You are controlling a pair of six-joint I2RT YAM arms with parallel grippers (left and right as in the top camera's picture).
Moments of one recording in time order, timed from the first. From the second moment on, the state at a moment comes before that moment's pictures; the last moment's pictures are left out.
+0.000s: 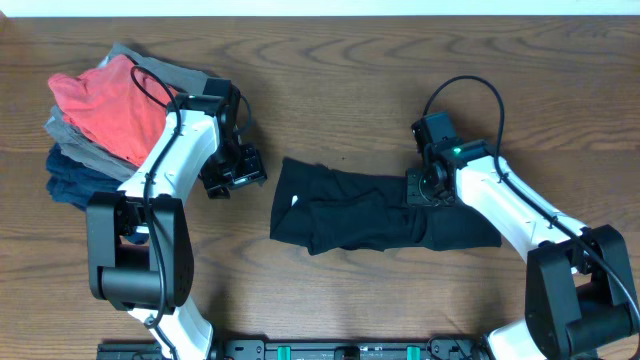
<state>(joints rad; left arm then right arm) -0.11 1.87 1.34 -1.11 0.15 -0.43 0.33 1.69 1.03 -0.75 0.01 0.40</state>
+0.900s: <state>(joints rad) -0.11 1.87 1.34 -1.11 0.15 -0.43 0.33 1.69 1.00 -0.64 -0.01 0.43</state>
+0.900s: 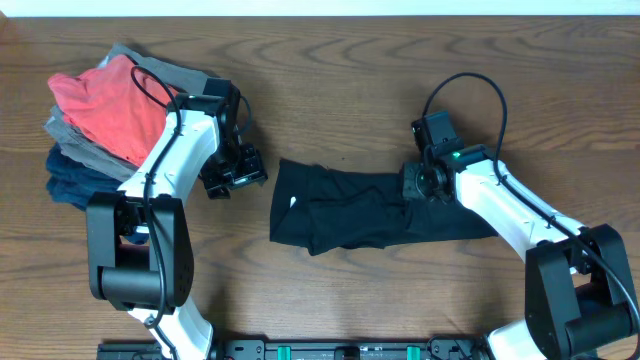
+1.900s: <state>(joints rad) -0.28 1.87 1.30 -1.00 0.44 -0.18 0.24 1.53 1.09 -0.85 -0.05 0.30</state>
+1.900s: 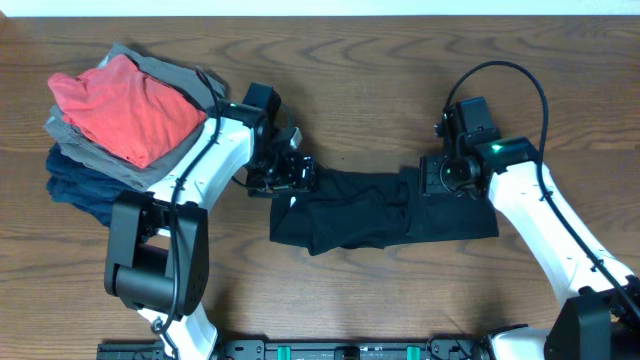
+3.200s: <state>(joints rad) -0.25 1.84 1.19 -0.98 0.18 -0.17 0.16 1.53 1.09 -0.90 0.03 0.34</state>
